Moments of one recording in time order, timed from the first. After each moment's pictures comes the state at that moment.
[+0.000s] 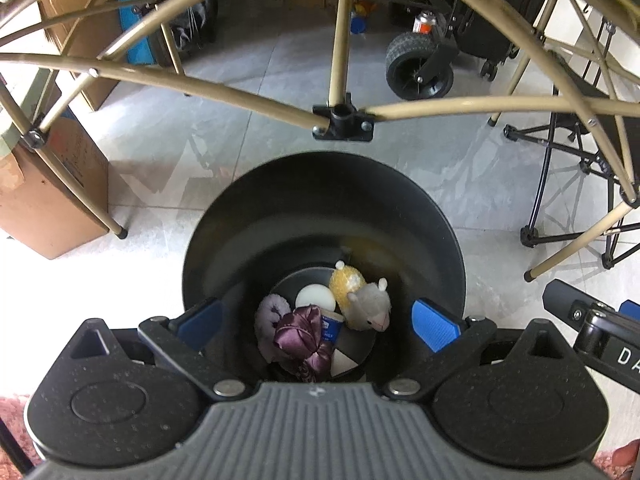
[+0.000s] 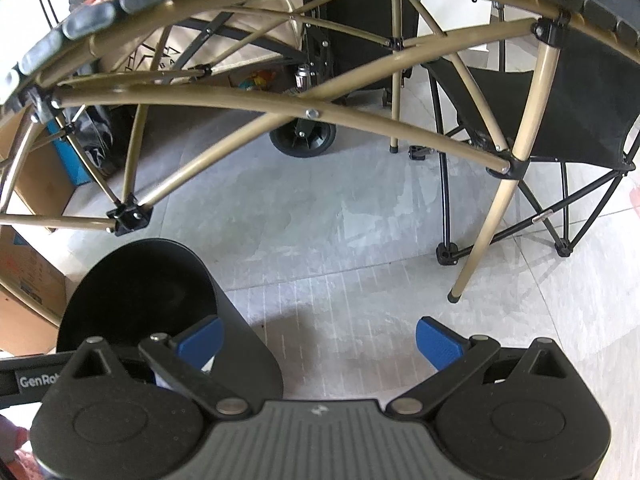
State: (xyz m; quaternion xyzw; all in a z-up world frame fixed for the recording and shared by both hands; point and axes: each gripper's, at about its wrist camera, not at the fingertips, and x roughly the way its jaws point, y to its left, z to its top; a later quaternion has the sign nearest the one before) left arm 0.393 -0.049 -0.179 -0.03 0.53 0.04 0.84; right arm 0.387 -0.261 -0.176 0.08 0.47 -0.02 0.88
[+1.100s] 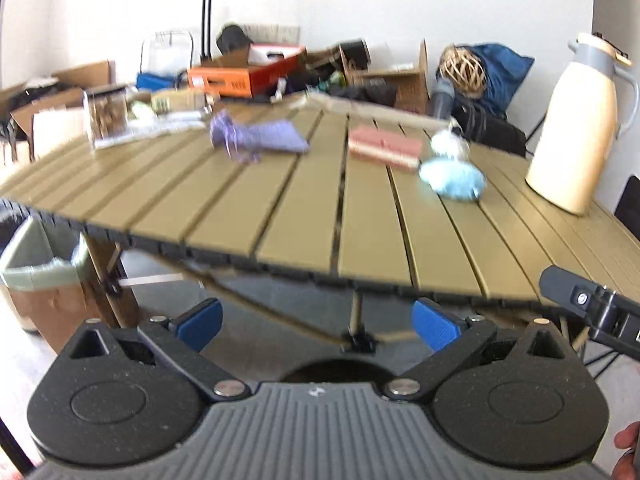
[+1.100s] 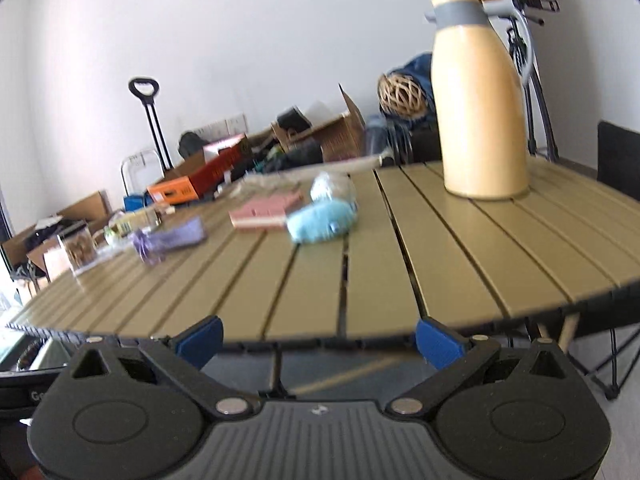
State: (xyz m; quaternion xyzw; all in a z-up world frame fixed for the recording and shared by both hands) left arm 0.341 -0.001 -0.021 -0.06 0.29 0.06 0.95; right arm 0.360 -0.231 -0.016 0.10 0.22 0.09 0.97
